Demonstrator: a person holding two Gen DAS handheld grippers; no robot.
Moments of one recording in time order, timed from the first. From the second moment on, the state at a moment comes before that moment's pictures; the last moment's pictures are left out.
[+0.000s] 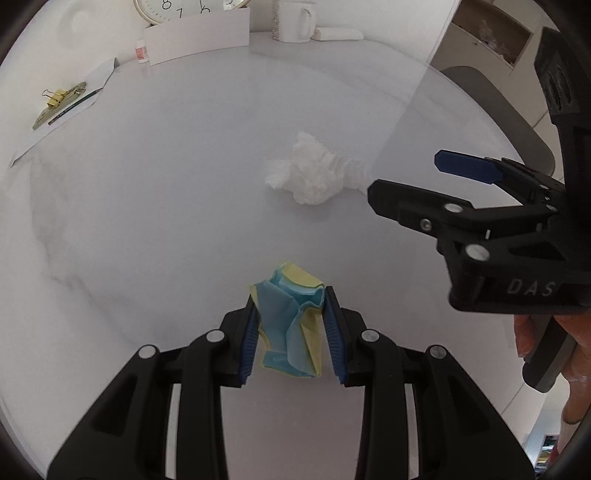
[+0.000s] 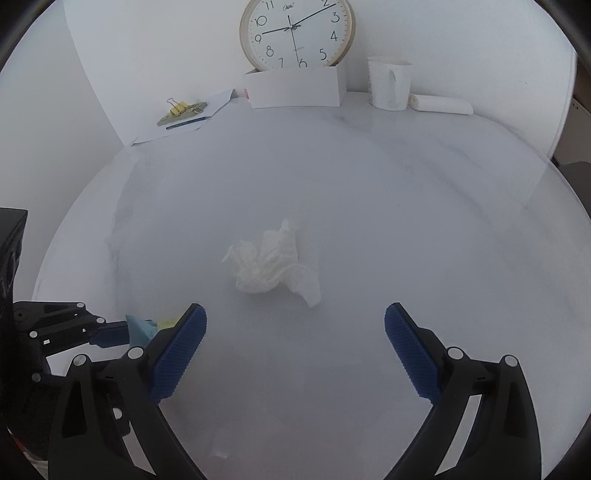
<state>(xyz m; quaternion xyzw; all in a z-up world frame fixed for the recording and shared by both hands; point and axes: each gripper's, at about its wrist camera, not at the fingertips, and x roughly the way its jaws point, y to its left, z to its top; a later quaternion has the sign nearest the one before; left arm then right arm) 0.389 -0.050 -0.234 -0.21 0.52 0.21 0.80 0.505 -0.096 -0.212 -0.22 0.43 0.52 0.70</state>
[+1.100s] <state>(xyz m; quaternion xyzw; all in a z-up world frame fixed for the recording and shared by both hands) 0.267 -0.109 -0.181 -0.23 0.49 0.21 0.81 0.371 -0.157 -0.182 -0.24 0.45 0.52 0.69</state>
